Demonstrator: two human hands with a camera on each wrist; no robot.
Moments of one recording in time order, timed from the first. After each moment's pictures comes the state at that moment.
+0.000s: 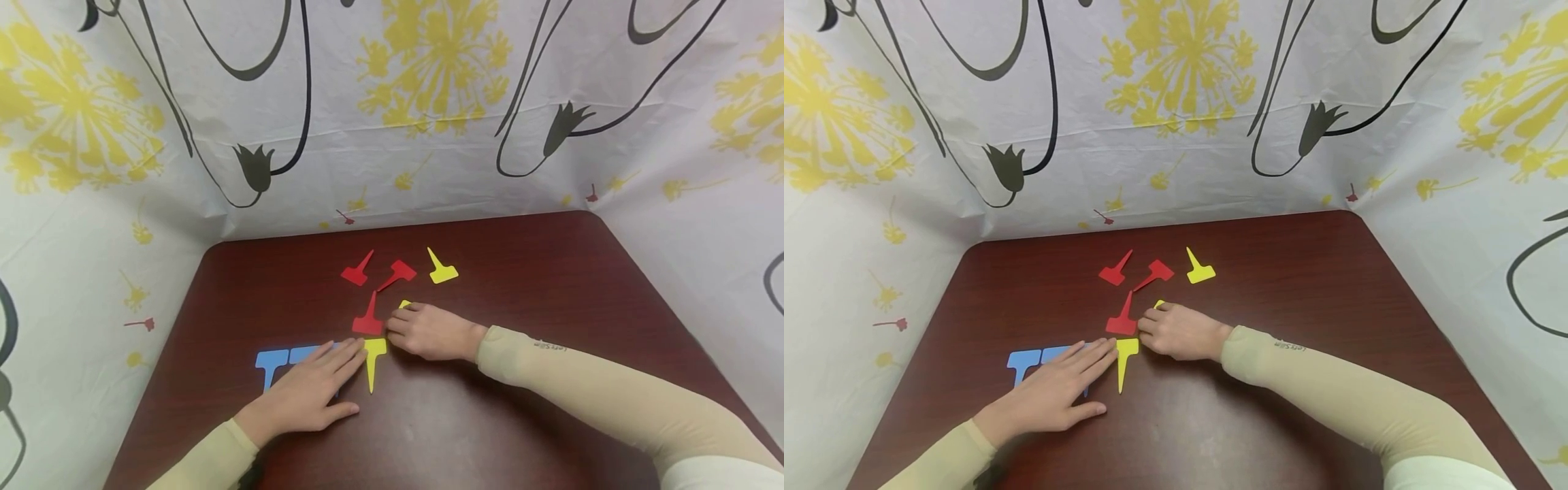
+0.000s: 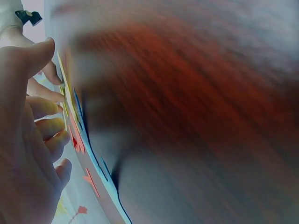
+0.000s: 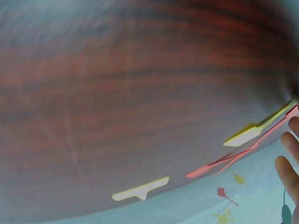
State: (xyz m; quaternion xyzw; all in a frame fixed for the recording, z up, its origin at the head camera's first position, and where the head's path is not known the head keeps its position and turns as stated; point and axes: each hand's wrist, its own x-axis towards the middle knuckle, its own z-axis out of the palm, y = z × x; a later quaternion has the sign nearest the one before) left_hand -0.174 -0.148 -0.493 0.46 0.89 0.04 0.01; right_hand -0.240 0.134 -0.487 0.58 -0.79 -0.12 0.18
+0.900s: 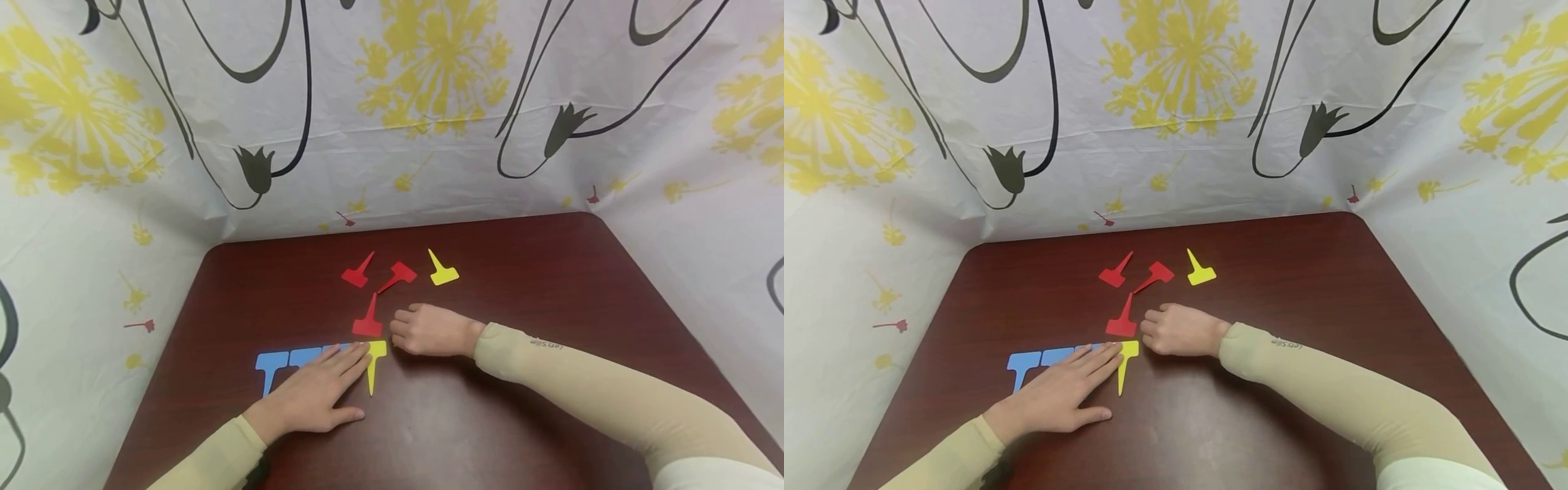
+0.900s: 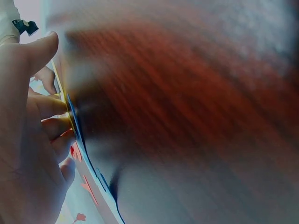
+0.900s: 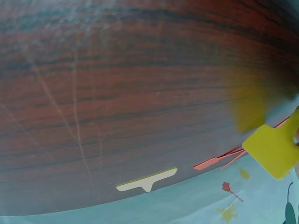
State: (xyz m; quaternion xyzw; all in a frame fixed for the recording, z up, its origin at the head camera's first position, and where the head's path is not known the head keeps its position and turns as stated) left_hand -0.177 -0.139 -0.500 0.46 0.89 0.03 0.04; right_hand -0.249 0.135 -0.490 0.59 -0.76 -0.19 0.20
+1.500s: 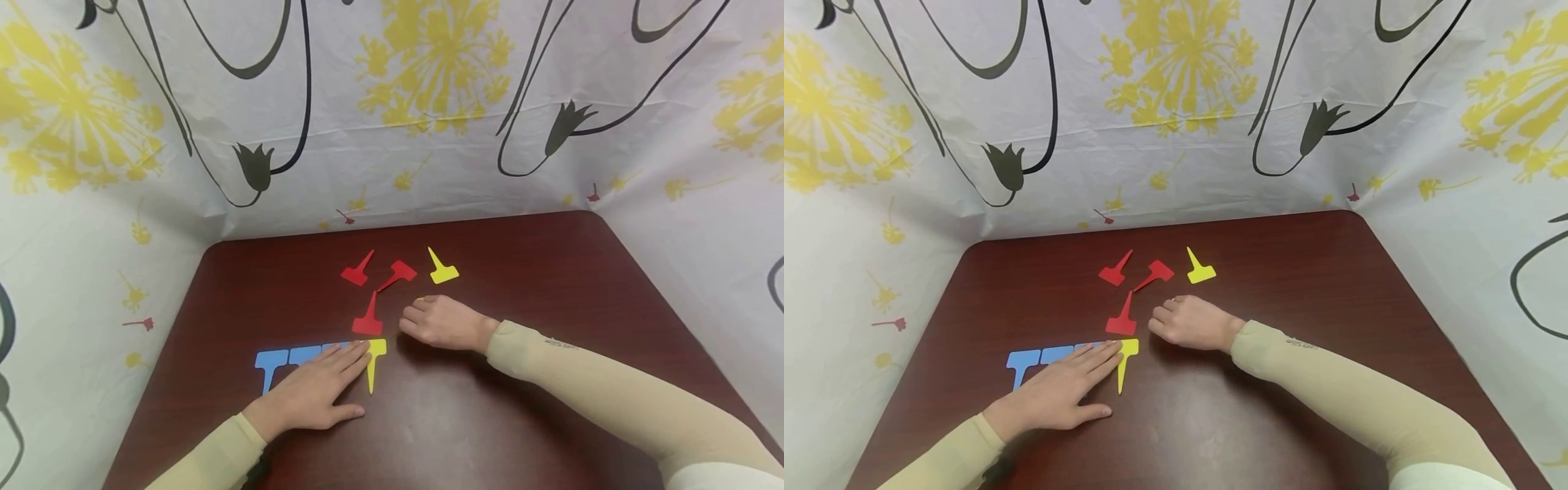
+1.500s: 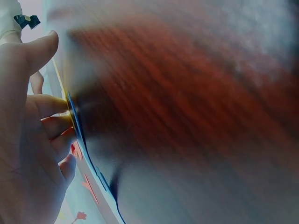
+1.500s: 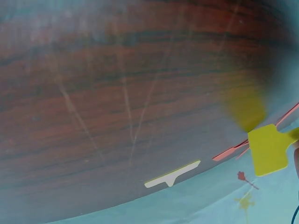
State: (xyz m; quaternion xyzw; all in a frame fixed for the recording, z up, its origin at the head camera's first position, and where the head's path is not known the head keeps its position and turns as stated) left_hand -0.178 -0.139 -0.498 0.46 0.89 0.03 0.05; right_hand -0.251 0.156 -0.482 0.56 -0.79 -0.09 0.24
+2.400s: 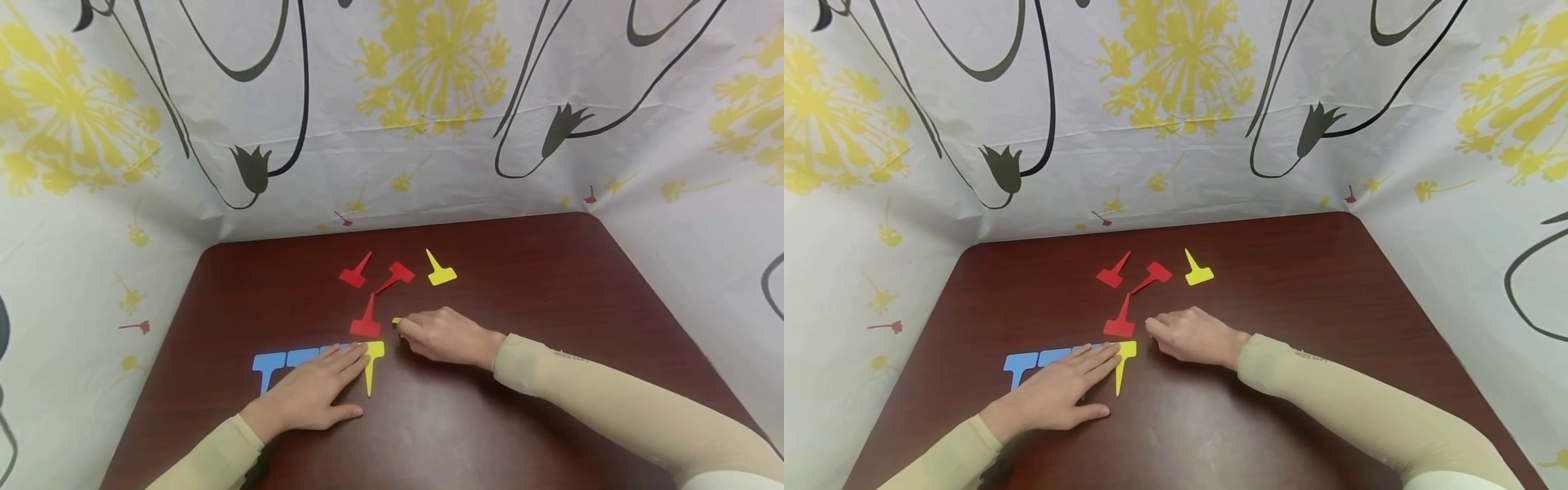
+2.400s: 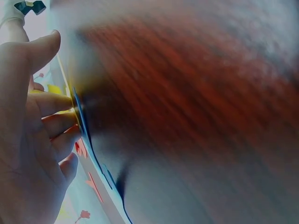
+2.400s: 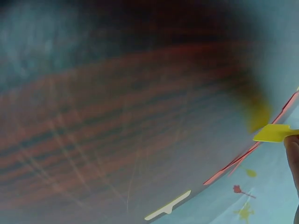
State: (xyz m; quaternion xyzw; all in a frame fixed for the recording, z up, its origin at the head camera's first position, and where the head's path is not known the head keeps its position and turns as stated) left_hand -0.180 -0.139 -0.494 0.47 0.88 0.04 0.04; right_hand -0.228 0.155 -0.483 0.50 -0.83 0.10 0.20
